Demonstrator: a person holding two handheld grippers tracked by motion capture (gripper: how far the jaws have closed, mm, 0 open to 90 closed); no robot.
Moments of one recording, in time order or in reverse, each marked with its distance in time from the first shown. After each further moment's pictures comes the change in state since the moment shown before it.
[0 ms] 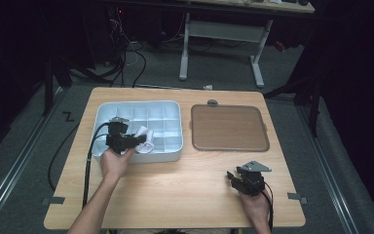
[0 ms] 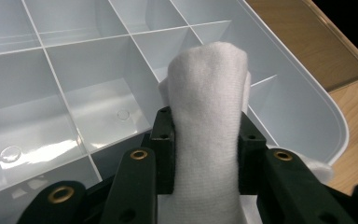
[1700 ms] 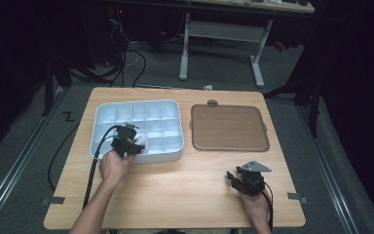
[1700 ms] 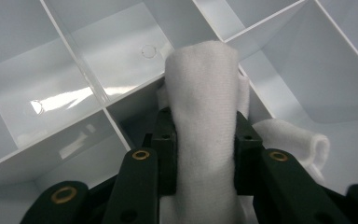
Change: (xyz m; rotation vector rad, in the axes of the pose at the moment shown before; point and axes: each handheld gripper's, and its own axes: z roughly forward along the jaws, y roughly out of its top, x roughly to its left) left arm 0.011 -0.026 0.023 0.184 0.229 0.178; right arm 0.000 0.000 0.000 -0.001 0.001 -0.002
